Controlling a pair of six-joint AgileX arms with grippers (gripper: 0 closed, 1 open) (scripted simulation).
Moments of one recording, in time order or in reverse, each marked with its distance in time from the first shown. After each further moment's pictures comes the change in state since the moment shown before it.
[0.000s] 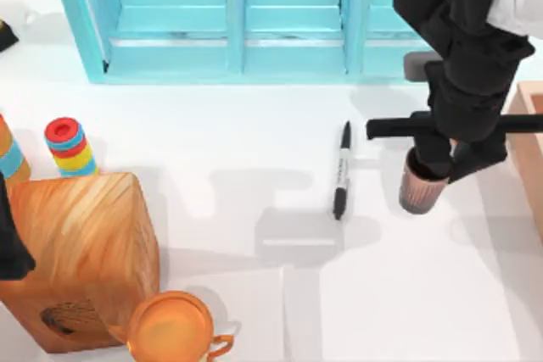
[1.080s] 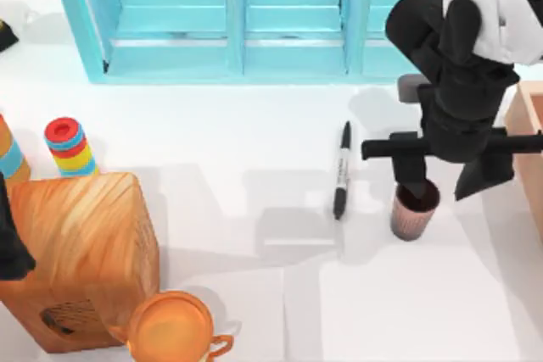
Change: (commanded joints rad) left arm 0.000 0.000 0.000 0.000 0.000 0.000; right arm 0.005 0.025 -0.082 0.104 0.002 0.010
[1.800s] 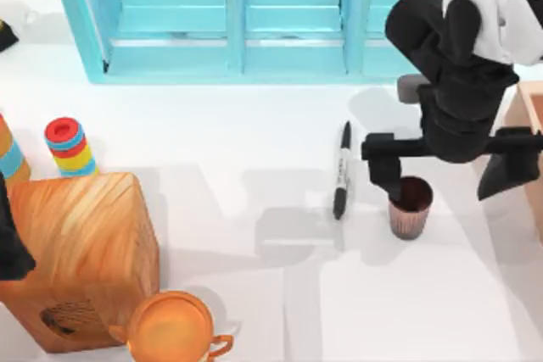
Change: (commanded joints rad) left arm 0.000 0.000 0.000 0.000 0.000 0.000; right arm -0.002 0.000 0.000 0.000 0.000 0.000
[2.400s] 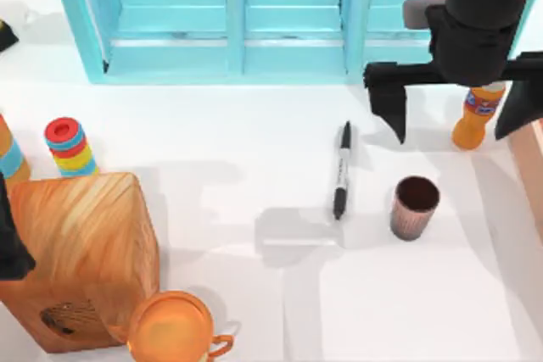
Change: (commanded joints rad) left arm 0.000 0.000 0.000 0.000 0.000 0.000; right arm 0.004 0.029 0.397 -0.379 0.001 -0.004
